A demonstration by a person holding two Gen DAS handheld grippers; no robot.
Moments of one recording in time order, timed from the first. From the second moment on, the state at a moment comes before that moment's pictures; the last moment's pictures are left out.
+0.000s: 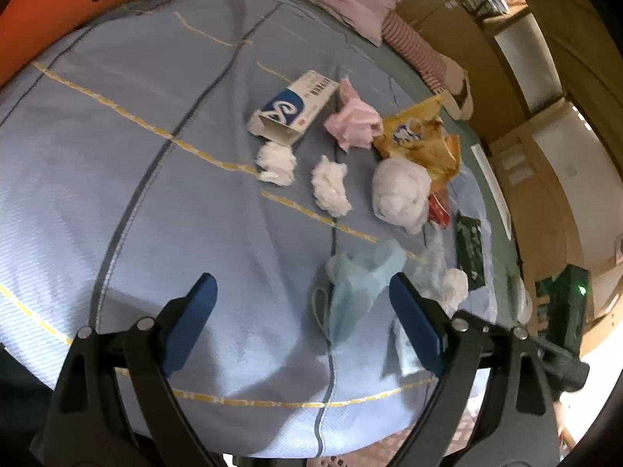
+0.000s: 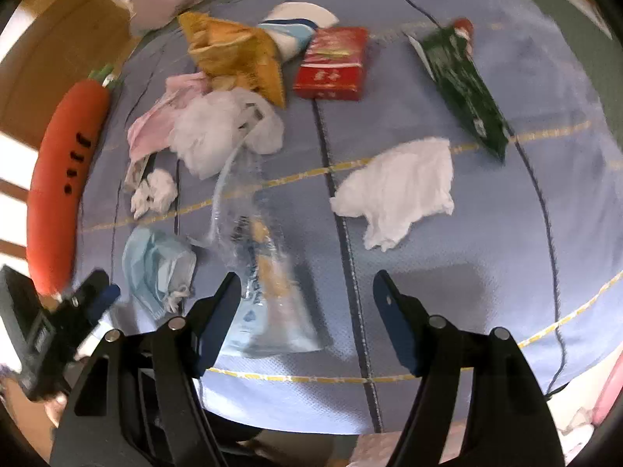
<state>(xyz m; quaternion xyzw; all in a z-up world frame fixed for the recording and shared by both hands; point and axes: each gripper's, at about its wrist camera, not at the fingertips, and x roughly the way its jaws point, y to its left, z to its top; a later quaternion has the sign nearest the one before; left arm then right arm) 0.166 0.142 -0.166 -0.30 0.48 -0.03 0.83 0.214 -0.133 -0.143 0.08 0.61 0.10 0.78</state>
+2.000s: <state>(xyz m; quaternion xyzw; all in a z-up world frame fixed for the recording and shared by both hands) 0.182 0.056 -0.153 0.05 0.44 0.02 0.89 0.180 -0.096 -0.136 0.01 0.61 0.12 0.79</state>
